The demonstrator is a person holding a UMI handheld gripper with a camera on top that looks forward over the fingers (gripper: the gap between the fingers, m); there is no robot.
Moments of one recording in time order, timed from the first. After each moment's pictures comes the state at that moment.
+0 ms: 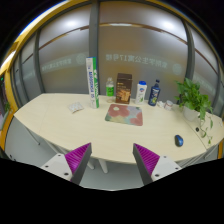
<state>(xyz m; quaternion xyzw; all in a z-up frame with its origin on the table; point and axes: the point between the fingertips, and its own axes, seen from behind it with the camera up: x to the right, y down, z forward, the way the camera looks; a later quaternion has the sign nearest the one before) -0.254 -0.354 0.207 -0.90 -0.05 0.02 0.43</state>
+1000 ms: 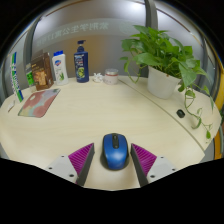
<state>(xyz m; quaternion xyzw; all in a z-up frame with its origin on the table) 0.163 -0.191 -0.009 -0.92 0.06 -0.06 0.39</state>
